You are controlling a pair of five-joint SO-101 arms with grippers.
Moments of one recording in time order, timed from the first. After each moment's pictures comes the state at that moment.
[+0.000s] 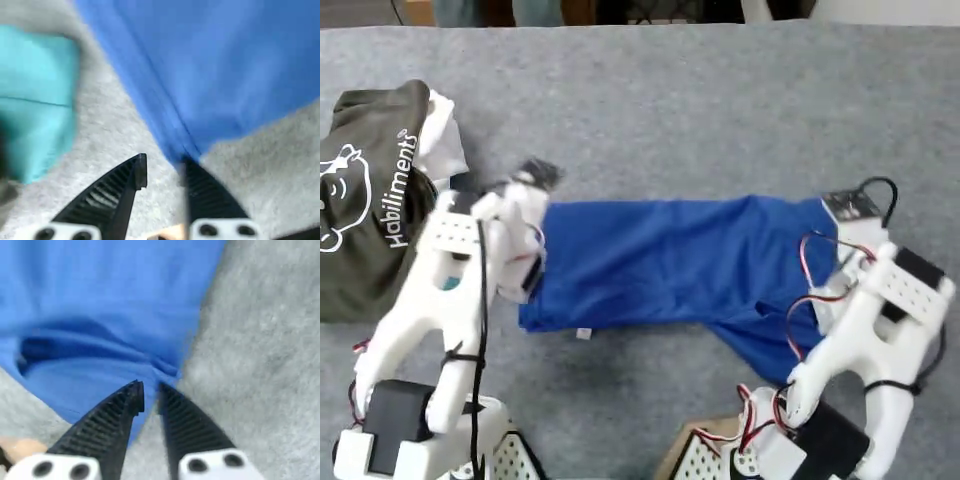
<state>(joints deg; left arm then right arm) 2.7 -16.0 30.5 81.5 -13.7 36.2 -21.0 42.9 69.7 43.6</state>
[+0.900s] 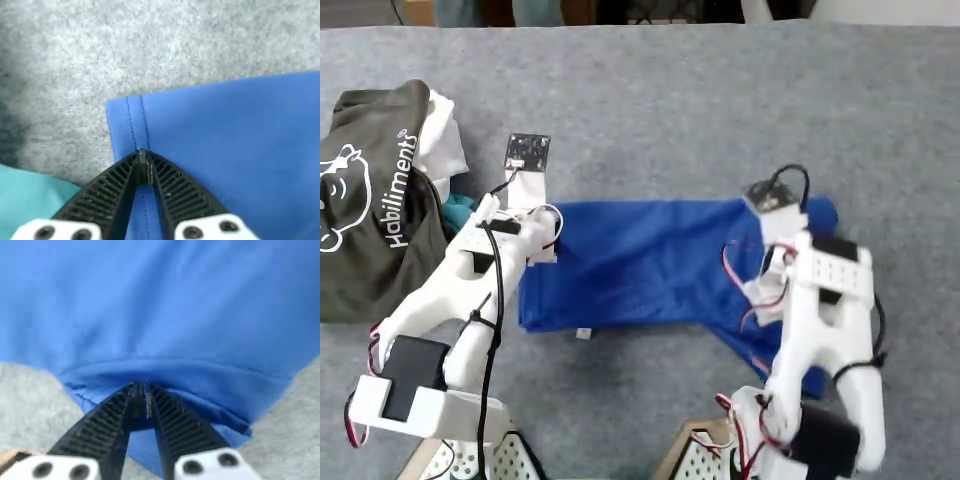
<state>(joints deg) 5.0 -3.5 44.4 27.4 3.8 17.7 -23.5 53.5 65.6 36.8</state>
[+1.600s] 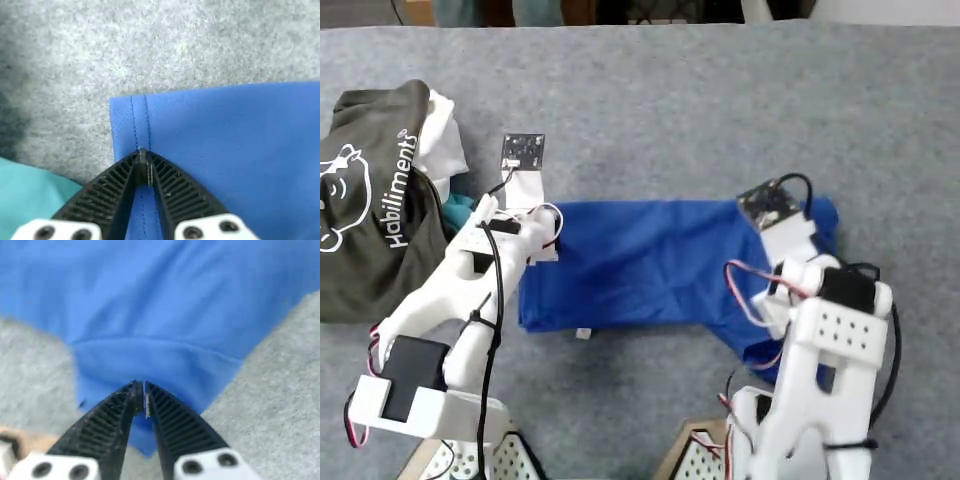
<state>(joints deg) 4.9 -3.5 44.4 27.4 7.2 19.6 -43.6 52.4 73.7 43.4</state>
